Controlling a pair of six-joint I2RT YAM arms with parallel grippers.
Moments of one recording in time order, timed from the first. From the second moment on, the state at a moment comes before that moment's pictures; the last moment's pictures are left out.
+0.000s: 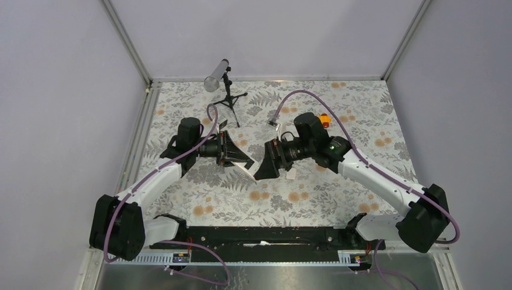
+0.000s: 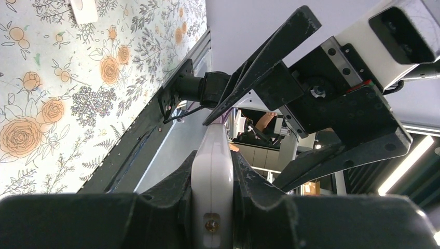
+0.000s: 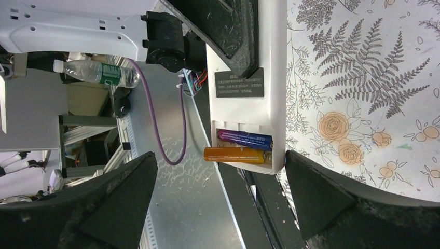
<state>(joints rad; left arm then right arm) -0.31 1.20 0.70 0.00 1.09 -1.07 0.72 1.28 1.03 -0.37 -0.76 0.44</state>
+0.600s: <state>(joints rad) -0.31 1.20 0.70 0.01 1.10 -1.08 0.74 1.32 1.03 -0.34 -0.74 0.45</state>
